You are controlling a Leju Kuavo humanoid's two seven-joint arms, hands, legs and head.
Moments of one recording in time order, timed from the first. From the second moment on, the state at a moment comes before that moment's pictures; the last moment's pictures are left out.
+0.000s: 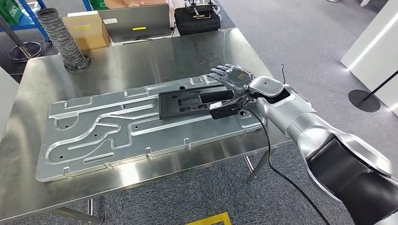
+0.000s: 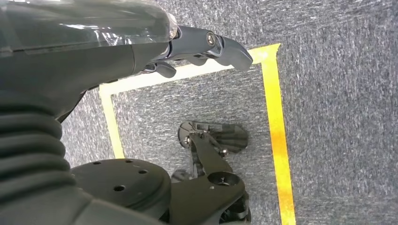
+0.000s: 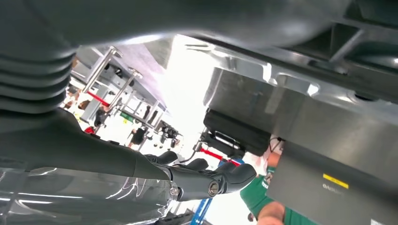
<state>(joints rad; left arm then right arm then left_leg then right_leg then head) -0.10 -0.17 1.19 -0.20 -1.08 0.02 -0.30 -1.20 -0.21 1.03 -0.52 0.93 -0.07 -0.32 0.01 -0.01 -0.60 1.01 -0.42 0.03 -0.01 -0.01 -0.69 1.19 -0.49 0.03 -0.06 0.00</state>
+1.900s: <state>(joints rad) -0.12 -0.18 1.22 -0.19 -1.09 -0.02 -0.25 -1.21 -0.19 1.01 -0.47 0.94 -0.05 -0.30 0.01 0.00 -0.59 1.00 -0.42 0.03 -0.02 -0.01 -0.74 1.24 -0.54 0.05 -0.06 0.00</state>
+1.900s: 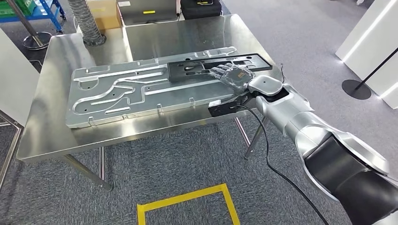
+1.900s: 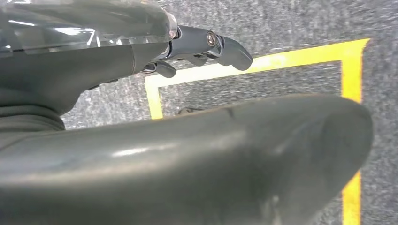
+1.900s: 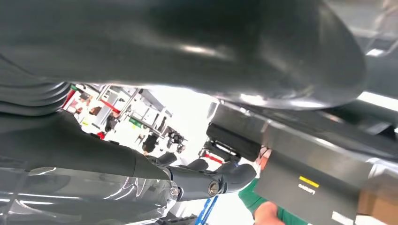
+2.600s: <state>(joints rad) -0.11 -0.19 1.22 -0.19 -1.09 -0.03 -0.25 -1.20 -0.19 1.01 -0.45 0.95 -0.06 -0.29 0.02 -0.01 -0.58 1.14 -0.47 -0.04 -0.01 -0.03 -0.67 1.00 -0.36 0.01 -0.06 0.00</state>
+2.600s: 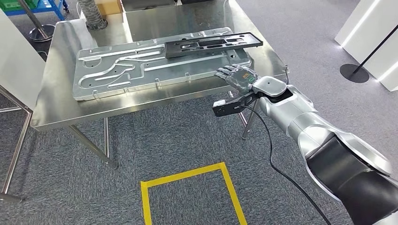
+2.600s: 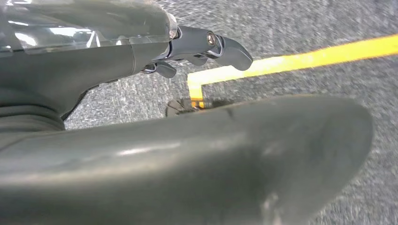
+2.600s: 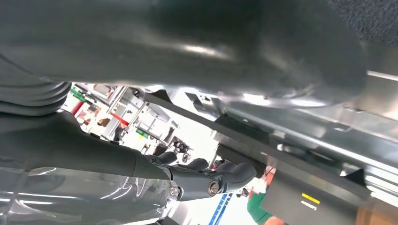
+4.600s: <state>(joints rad) -0.12 -0.16 1.19 -0.19 -1.13 -0.03 -0.21 -0.35 -0.13 0.22 -0.25 0.26 -0.07 -0.24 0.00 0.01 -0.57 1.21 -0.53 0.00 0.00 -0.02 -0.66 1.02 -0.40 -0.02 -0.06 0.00</state>
